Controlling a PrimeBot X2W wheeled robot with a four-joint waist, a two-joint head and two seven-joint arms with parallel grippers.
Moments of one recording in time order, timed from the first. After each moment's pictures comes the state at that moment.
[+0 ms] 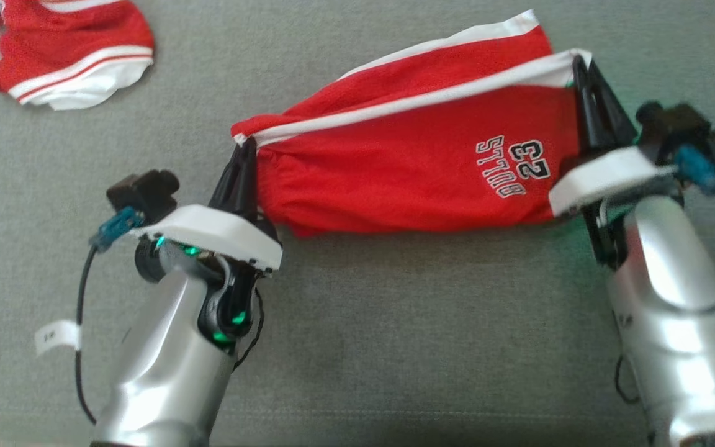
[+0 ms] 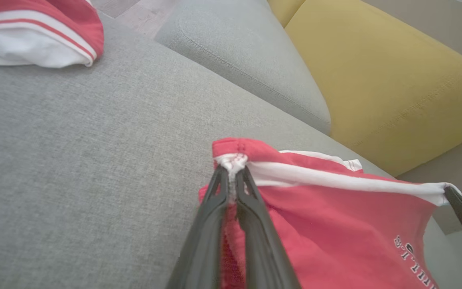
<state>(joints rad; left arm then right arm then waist) -0.46 0.04 -0.37 0.44 -0.70 0.04 -0.18 -0.63 -0.07 0.05 0.62 -0.01 0.12 -0.24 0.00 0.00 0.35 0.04</state>
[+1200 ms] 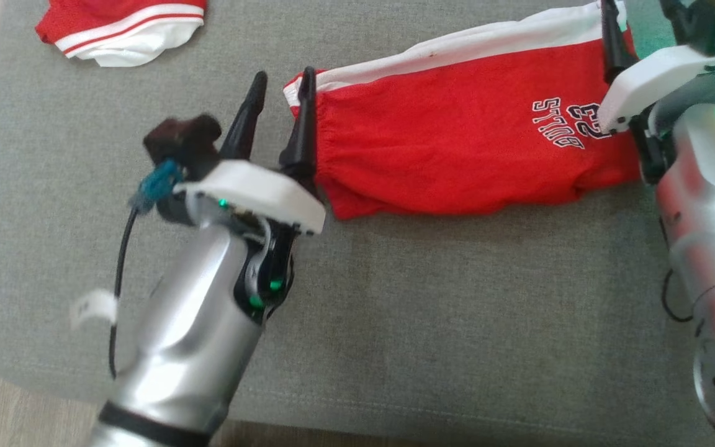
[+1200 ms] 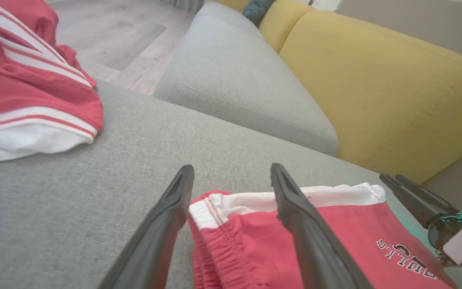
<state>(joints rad) -0.60 0.04 -0.52 0.39 -0.65 0.14 -0.25 -1.05 -0.16 0.03 1.17 -0.03 0.12 -0.25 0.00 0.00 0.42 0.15</state>
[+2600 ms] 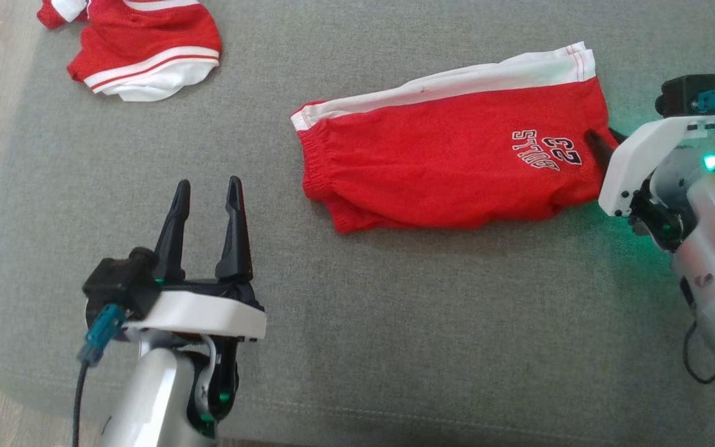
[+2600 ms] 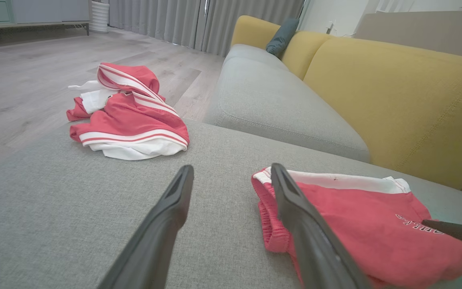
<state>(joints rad) -0.16 0.05 -0.27 0.08 -0.34 0.11 -0.26 -0.84 -0.32 0.48 0.99 0.62 0.12 0.29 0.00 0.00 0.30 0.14</state>
